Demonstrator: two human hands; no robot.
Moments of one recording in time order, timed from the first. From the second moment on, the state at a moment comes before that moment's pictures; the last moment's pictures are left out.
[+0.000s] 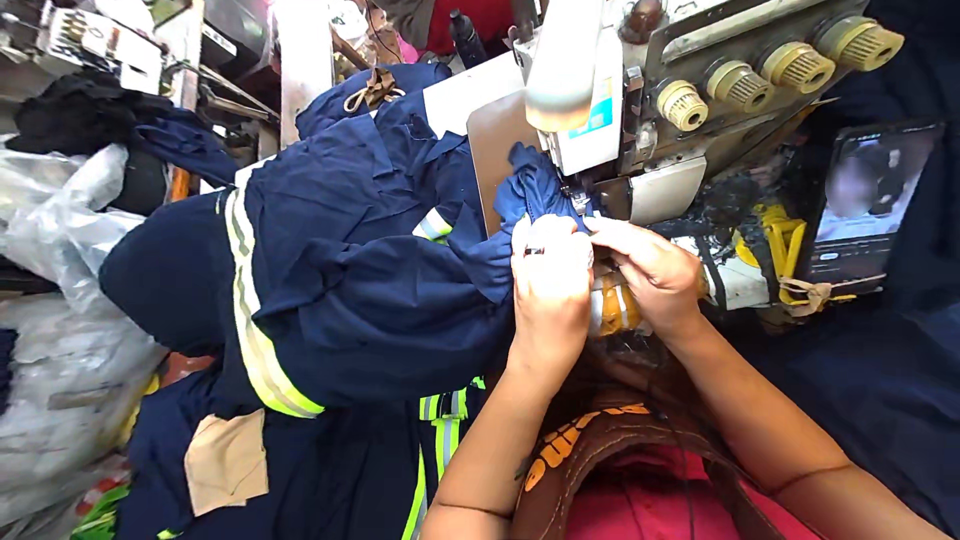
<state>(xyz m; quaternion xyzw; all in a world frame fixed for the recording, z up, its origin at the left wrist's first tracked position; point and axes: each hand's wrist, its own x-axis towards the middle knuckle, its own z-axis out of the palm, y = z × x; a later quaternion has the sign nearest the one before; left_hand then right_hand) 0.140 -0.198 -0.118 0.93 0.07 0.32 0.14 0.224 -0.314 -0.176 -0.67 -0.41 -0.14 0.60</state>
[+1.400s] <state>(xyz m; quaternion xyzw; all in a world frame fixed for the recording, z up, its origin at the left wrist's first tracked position) 0.023 -0.150 -0.042 0.83 -0.01 0.39 0.39 0.154 -0.362 -0.124 -0.27 -0.31 0.47 0.78</state>
